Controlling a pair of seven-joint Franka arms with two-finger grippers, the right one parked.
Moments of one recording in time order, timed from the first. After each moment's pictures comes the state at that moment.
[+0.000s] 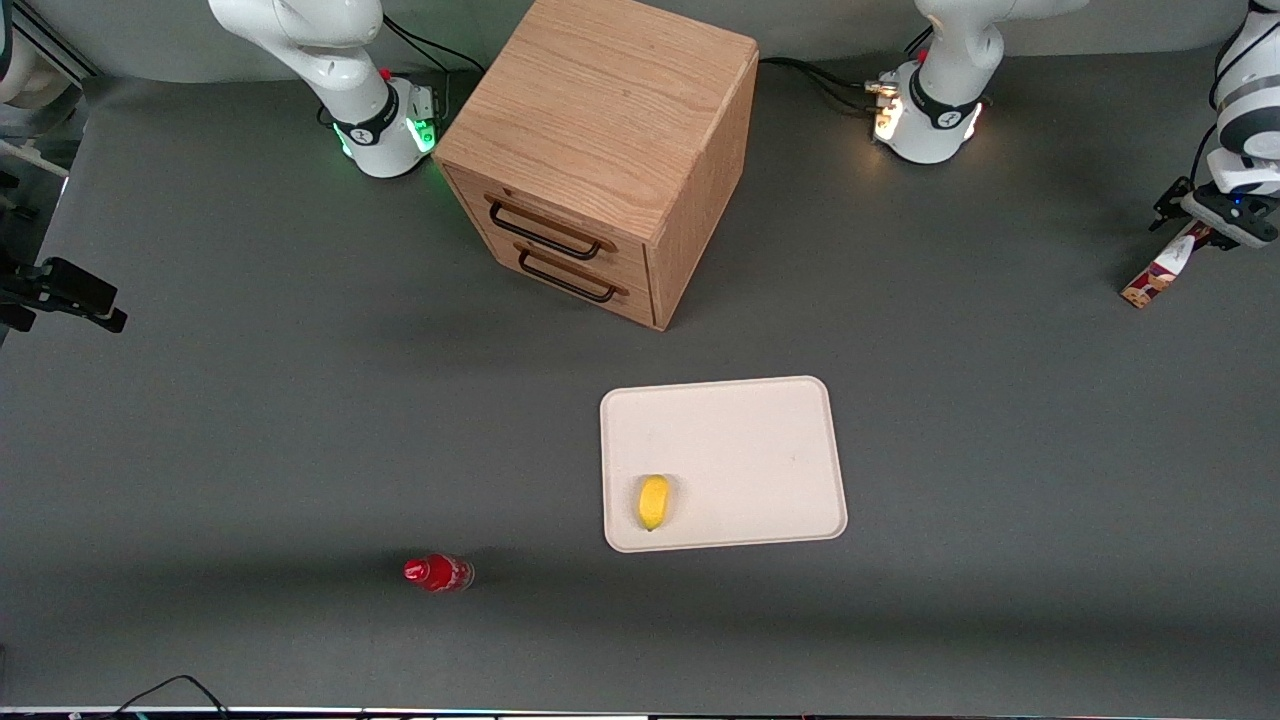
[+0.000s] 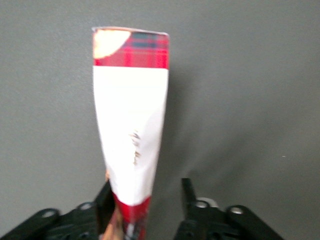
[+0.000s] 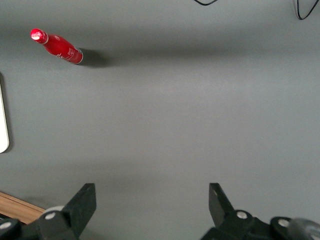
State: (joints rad) arm -0.01 0.31 0.88 -2.46 -0.49 2.59 2.02
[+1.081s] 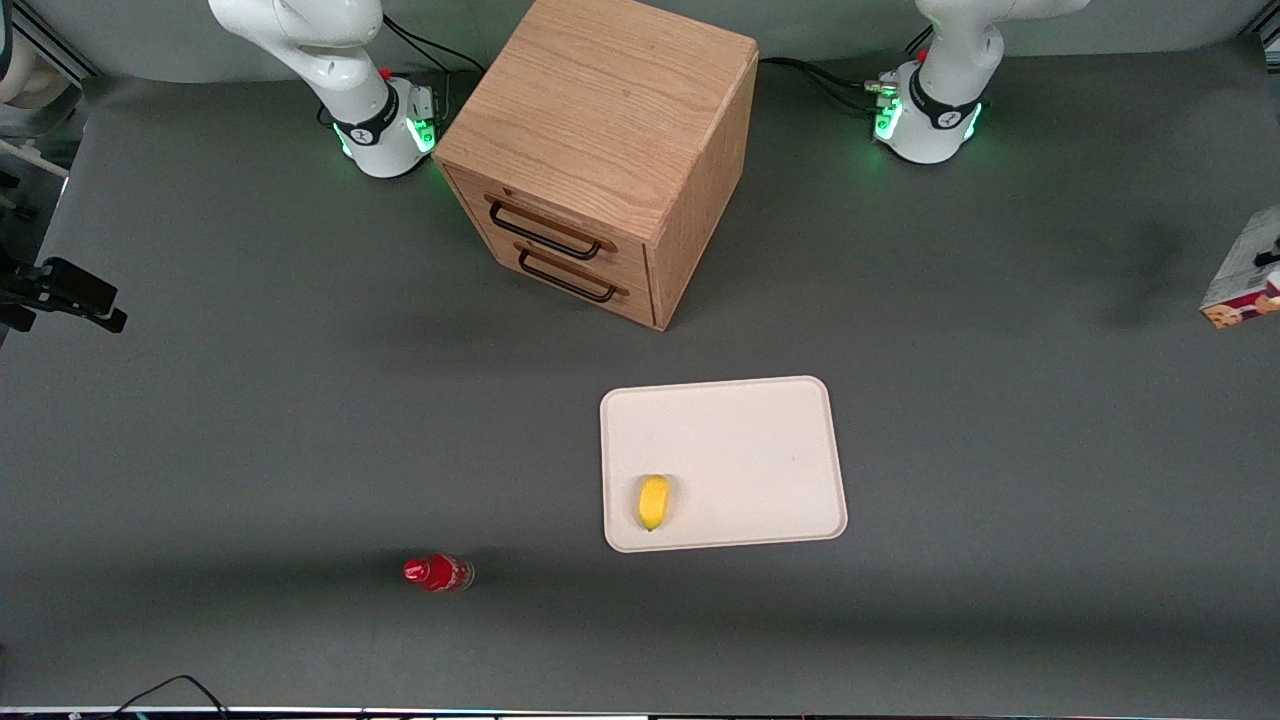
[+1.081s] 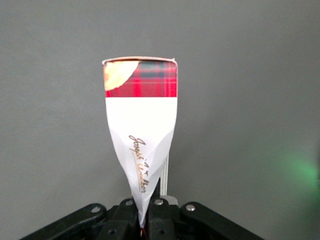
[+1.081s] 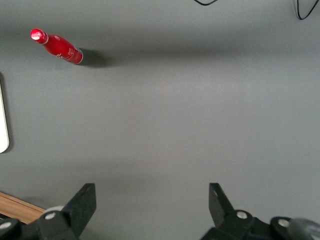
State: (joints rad) arm -0.01 0.34 0.88 -1.84 -0.33 1.77 1.64
